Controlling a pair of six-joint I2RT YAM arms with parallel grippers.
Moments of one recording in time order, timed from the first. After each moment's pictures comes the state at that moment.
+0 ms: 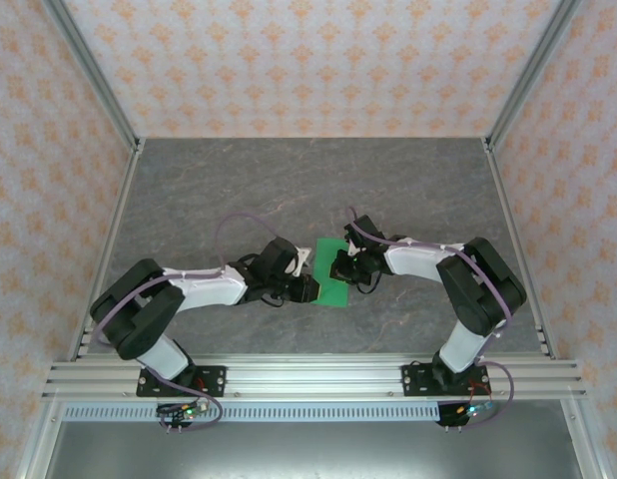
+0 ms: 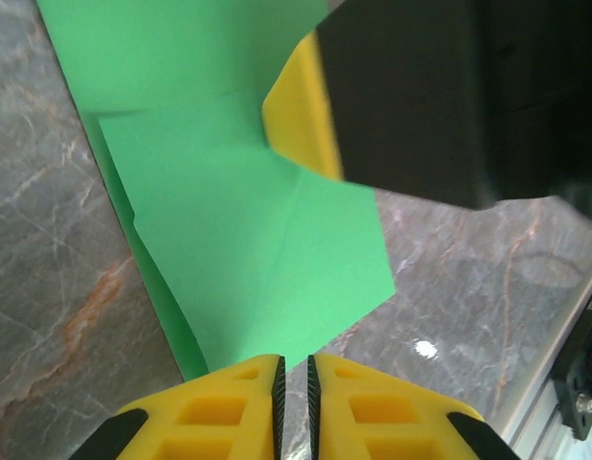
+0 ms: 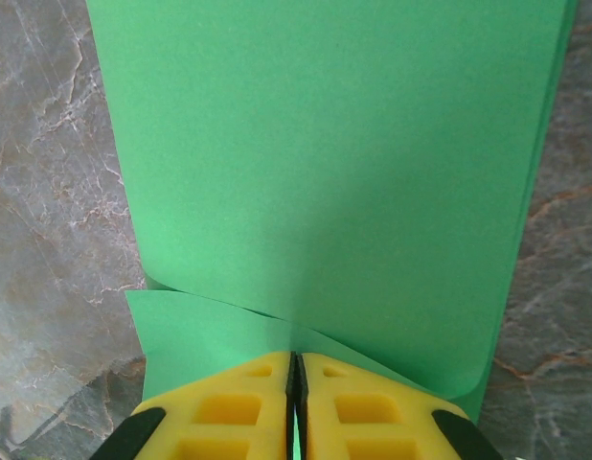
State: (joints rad) left arm -0.72 1.59 0.68 0.02 0.39 -0.62; right arm 0.58 1.70 0.84 -0.27 -0.36 0.79
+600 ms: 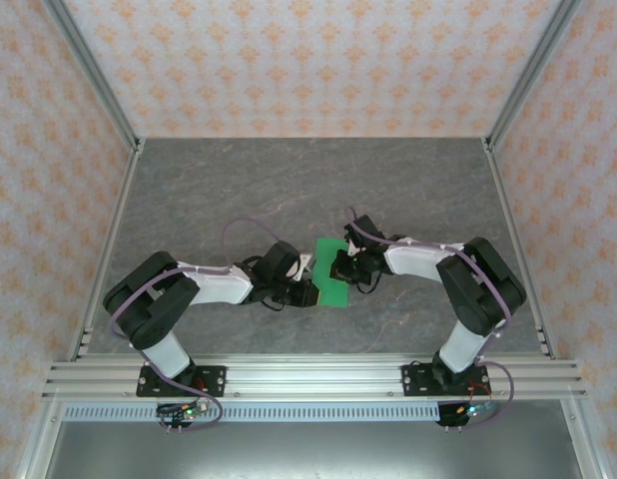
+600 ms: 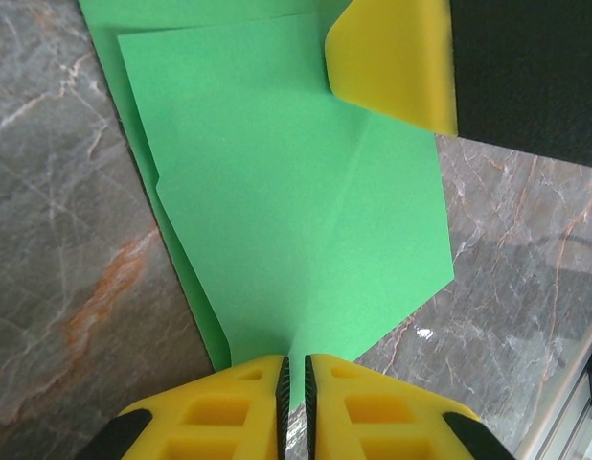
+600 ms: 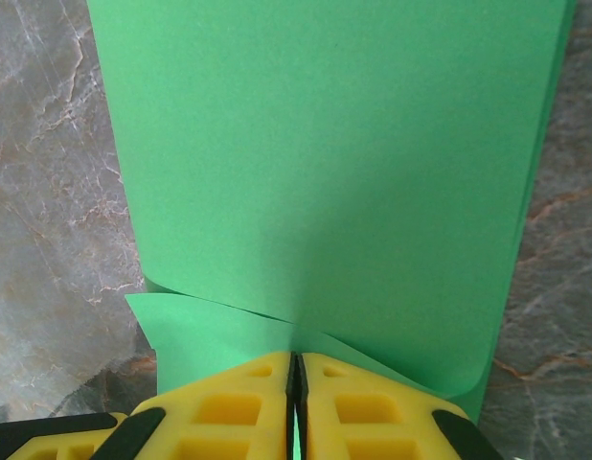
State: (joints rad) left arm -0.72 1.66 0.67 0.04 0.42 -0.62; right arm 0.58 1.70 0.84 -0.27 -0.36 0.78
